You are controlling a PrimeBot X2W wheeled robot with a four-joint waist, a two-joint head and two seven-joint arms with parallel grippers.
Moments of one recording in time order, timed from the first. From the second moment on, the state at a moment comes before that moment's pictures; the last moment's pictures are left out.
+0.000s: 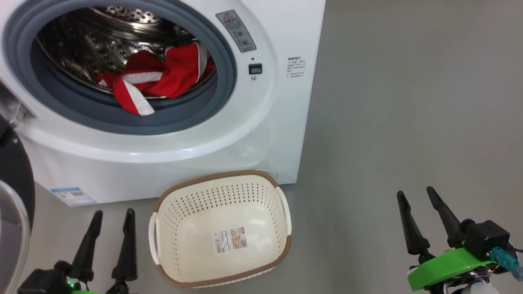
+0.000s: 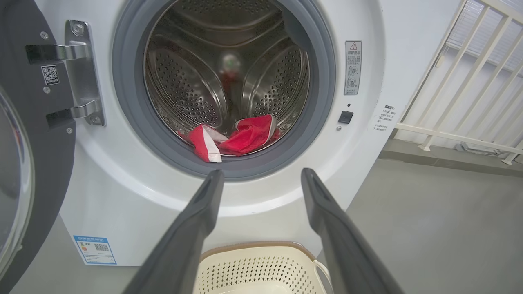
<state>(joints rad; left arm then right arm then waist) -0.02 0.11 0.04 0.11 -0.39 -0.13 -0.26 -0.05 -0.09 0.01 0.26 0.32 0.12 -0.25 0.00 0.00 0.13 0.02</state>
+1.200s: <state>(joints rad) -0.13 0.12 0.02 0.24 -0.34 -0.13 -0.26 -0.08 -0.09 0.01 0.26 0.32 0.12 -0.25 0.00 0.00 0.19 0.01</state>
